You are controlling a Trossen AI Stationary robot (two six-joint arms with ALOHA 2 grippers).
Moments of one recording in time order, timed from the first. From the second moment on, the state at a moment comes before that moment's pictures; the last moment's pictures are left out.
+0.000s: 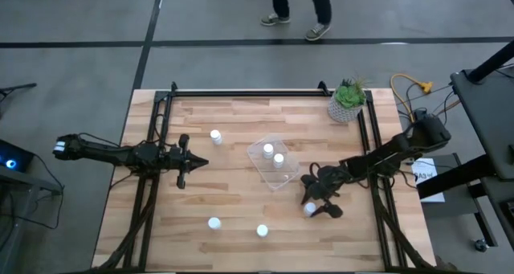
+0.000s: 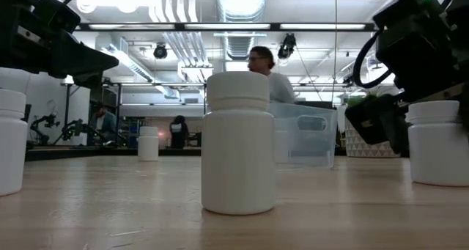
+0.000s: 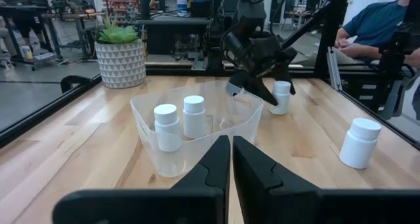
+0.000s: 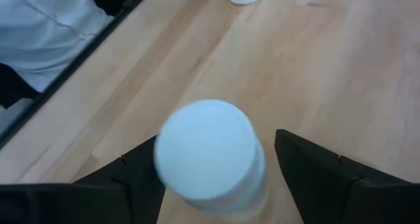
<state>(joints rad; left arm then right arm) -0.14 0.29 0.01 0.16 -0.16 -0.05 0.27 1.49 0.34 0.50 -0.42 0.08</state>
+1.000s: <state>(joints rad) -0.14 0.29 0.01 0.15 -0.16 -0.05 0.27 1.37 0.33 0.37 -0.44 0.04</state>
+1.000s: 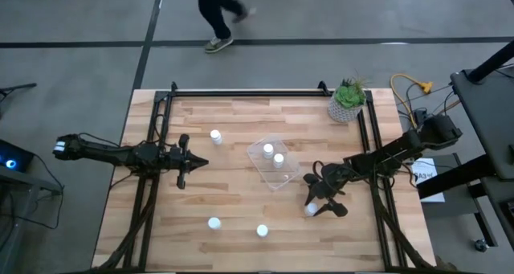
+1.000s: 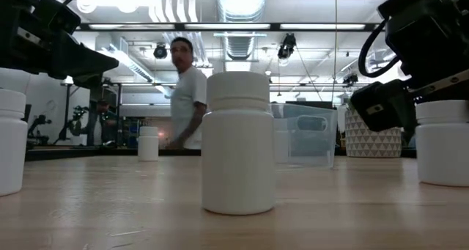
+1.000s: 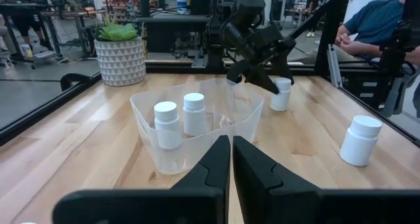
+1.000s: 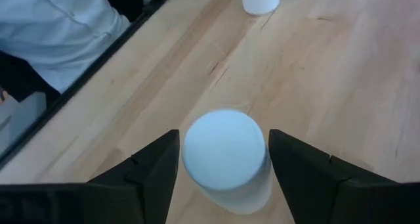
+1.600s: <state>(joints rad) -0.14 0.29 0.01 0.15 -0.16 -0.05 0.27 1.37 0.33 0.34 -0.42 -0.07</state>
